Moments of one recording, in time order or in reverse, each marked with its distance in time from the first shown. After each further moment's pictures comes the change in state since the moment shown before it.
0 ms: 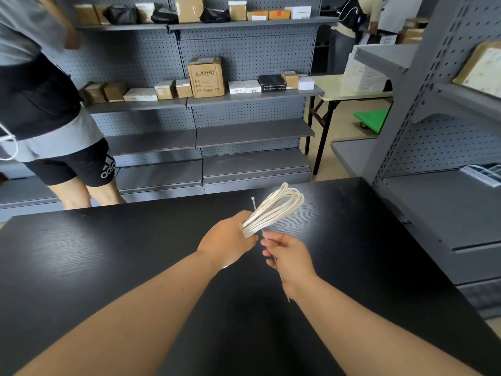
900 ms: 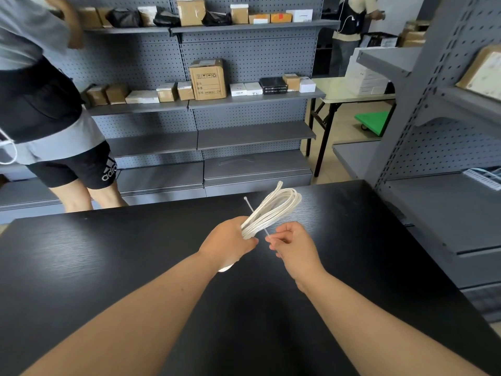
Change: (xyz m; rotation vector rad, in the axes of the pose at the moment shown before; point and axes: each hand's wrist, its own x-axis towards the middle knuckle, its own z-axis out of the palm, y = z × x) left_hand 0.003 -0.005 -0.006 -0.155 -0.031 -0.068; right_hand 0.010 -0.014 -0.004 -0.280 -0.023 -0.196
